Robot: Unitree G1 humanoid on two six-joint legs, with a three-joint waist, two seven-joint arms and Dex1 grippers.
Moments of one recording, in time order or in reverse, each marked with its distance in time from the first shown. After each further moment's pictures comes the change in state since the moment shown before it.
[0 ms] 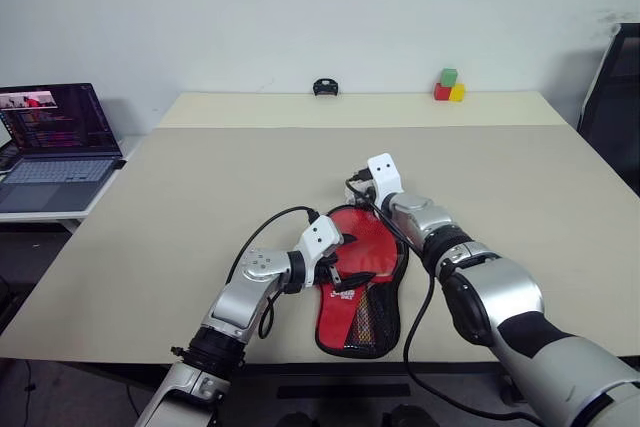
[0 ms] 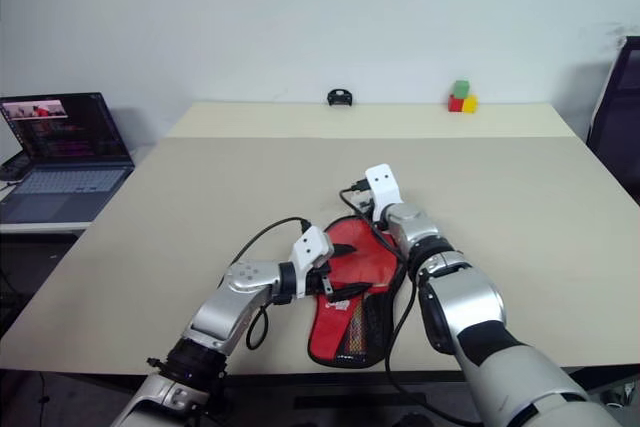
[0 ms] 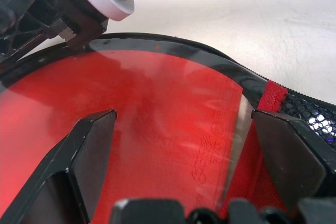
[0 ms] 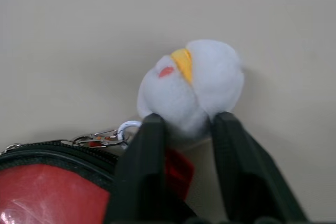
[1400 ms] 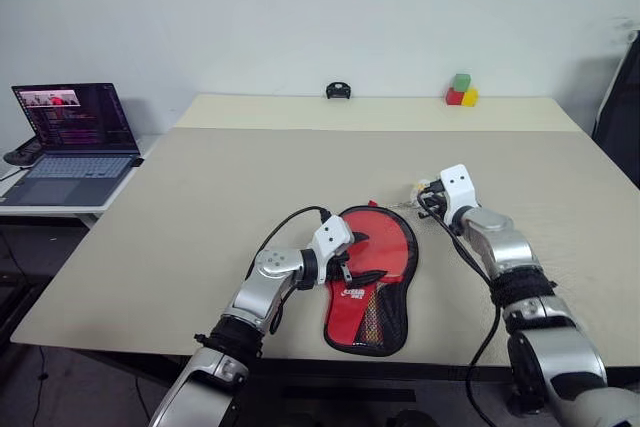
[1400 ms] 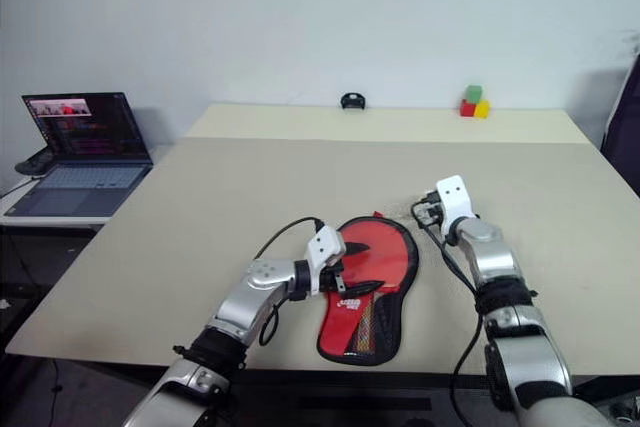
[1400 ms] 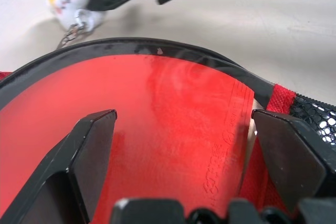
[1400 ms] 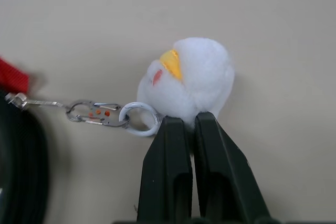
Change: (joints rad) left arm -0.078 -0.089 -0.016 0.244 0.015 -0.164 -0.022; right arm 0.509 -0.293 -0.020 -0.851 0.022 0.331 0.099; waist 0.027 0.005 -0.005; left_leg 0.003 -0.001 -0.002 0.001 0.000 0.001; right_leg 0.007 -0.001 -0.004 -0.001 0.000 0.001
